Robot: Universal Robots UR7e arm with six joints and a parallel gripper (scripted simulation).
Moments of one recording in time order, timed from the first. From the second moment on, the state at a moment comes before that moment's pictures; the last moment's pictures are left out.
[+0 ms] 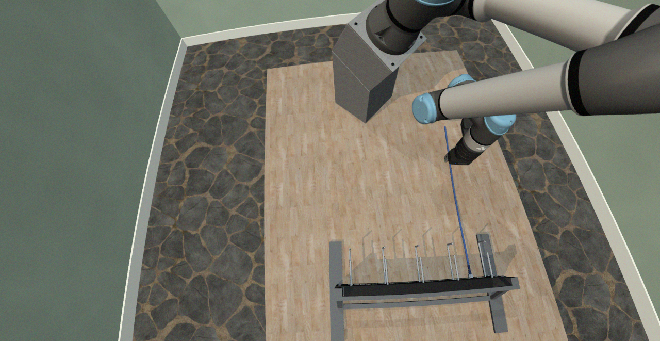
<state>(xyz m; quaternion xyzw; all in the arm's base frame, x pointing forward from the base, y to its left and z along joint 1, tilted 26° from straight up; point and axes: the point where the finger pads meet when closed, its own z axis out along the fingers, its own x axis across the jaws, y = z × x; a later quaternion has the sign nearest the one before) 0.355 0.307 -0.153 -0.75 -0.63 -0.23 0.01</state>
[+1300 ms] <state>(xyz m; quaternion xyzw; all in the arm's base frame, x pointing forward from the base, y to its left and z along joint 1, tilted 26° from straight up) 0.357 0.309 -0.157 -0.75 -0.63 -0.23 0.01</state>
